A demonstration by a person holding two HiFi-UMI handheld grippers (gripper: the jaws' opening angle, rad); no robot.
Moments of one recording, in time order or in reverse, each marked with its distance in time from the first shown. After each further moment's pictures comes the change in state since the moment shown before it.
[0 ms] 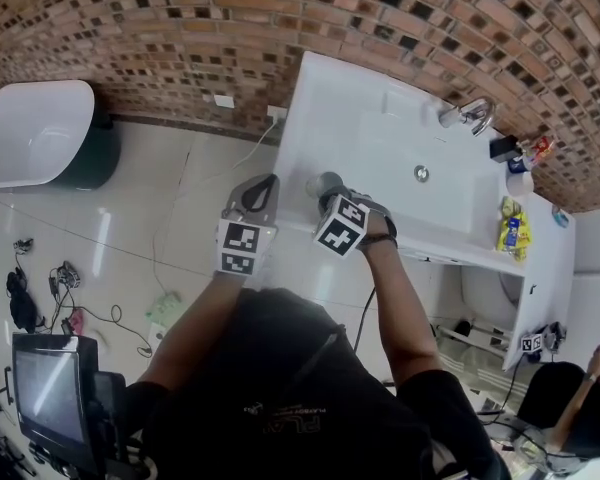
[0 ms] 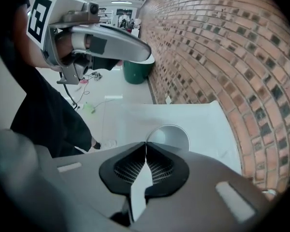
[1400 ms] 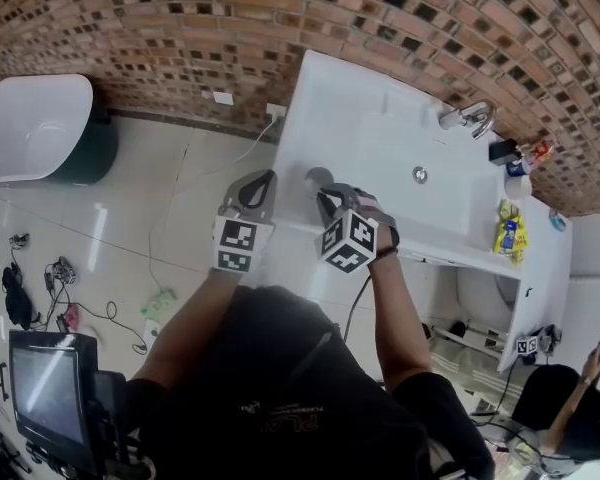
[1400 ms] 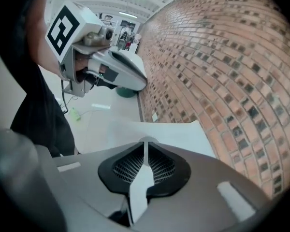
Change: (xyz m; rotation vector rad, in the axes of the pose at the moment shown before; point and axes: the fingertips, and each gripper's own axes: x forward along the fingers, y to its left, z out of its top) left arm 0.001 0.005 0.004 0.006 -0.018 0.008; right arm -0.040 -0.017 0.025 -0.037 -0.202 -0.201
